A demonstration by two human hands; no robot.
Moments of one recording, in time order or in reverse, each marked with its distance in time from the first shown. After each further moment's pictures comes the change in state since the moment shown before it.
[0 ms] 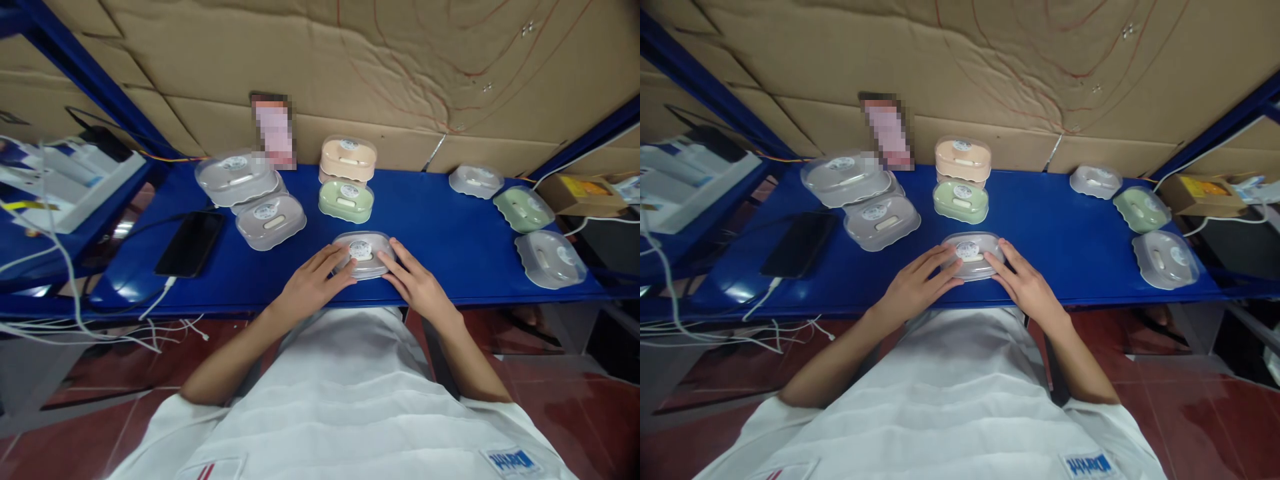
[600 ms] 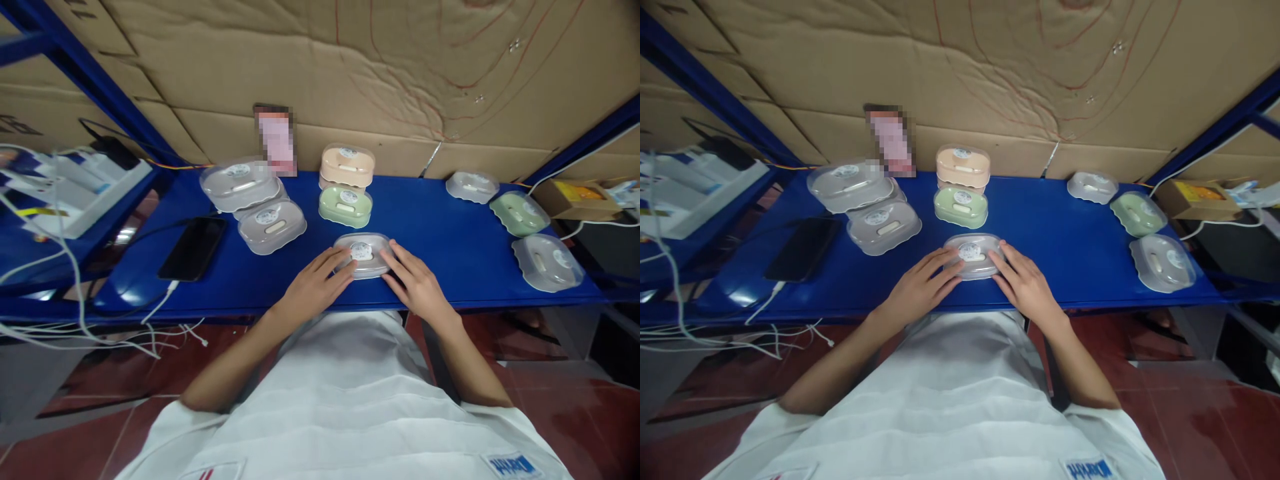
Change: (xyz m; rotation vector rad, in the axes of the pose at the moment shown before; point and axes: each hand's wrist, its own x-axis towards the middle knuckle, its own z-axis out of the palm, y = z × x) left_hand 0.000 0.000 0.005 -0.051 -0.119 -0.065; right_hand 0.002 0.004 0.002 -0.120 0.007 0.033
